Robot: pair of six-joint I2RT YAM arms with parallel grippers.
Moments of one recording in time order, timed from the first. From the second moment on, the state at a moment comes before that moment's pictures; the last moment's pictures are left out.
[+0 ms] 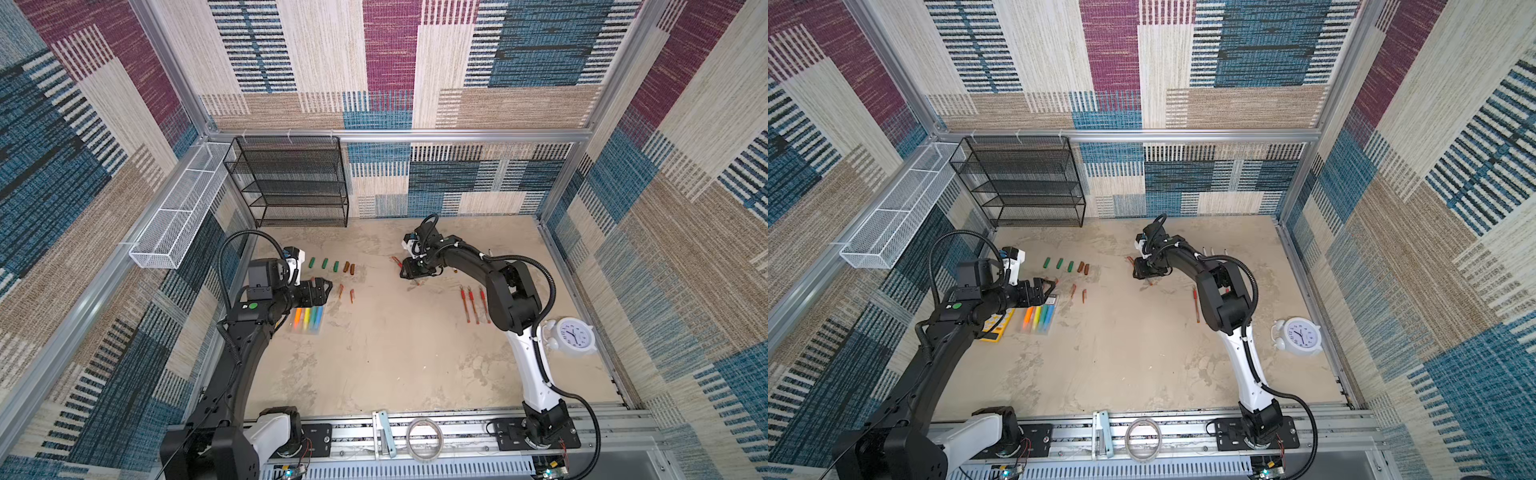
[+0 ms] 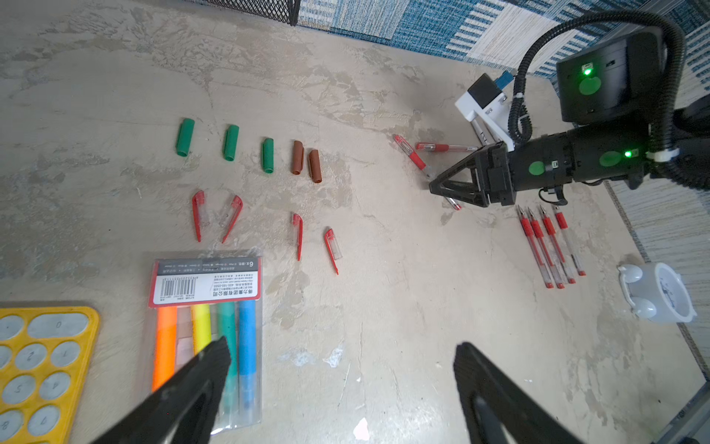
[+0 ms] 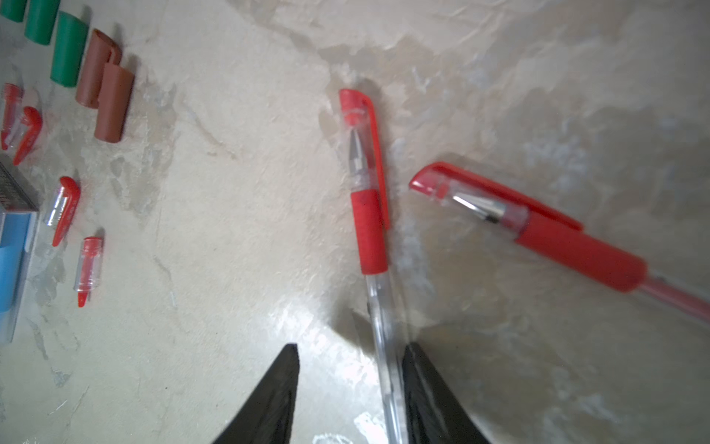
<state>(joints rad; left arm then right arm) 0.05 1.12 0.90 -0.52 0.42 -0.08 0.46 2.35 1.90 -0.66 -0.31 0.15</state>
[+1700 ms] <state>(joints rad) 0.05 1.16 0.89 -0.39 0.75 -0.25 0.64 1.78 1.30 -0.22 -0.47 0.39</state>
